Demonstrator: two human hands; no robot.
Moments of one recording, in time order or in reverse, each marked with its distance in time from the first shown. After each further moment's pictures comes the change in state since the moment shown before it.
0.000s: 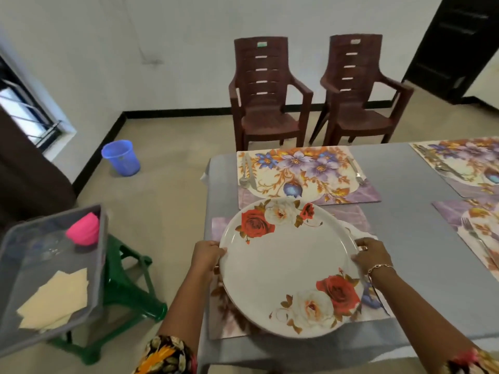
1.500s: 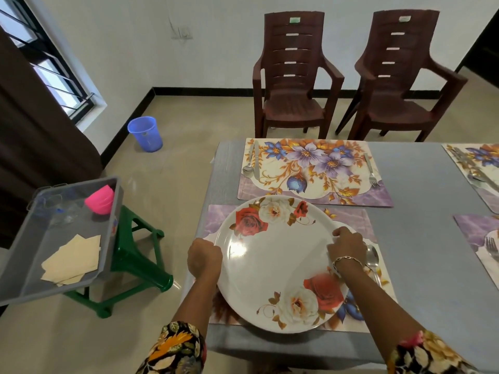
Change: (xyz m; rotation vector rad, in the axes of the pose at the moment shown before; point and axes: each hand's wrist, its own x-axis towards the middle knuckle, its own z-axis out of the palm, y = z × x) left_hand 0.006 -0.033 0.050 0.441 0.543 -0.078; right_hand 0.026 -0.023 0.023 -0.337 -0.029 -0.140
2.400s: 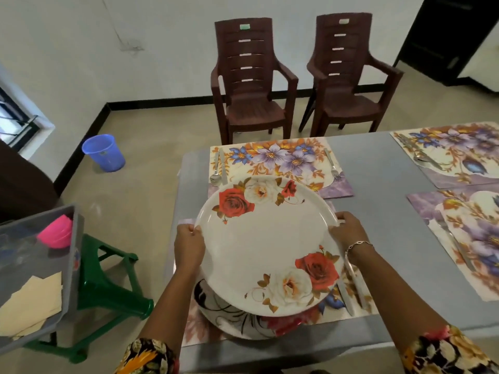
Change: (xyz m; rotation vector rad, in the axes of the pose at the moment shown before) left_hand -0.004 0.047 -0.009 -0.276 -0.166 0.333; right_hand 0.015 0.031 -0.055 0.519 -0.045 0.081
